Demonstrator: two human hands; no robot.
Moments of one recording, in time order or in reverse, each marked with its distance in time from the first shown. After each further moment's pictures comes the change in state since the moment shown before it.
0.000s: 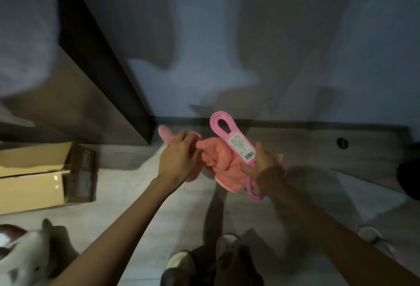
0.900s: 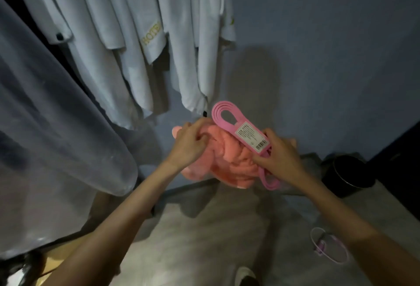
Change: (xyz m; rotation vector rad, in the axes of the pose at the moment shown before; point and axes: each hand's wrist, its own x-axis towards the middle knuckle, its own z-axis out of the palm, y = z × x) left_hand -0.103 0.394 -0.386 -0.171 -0.053 0.408; right_hand -0.298 -0.138 -0.449 0.143 0.463 -0.101
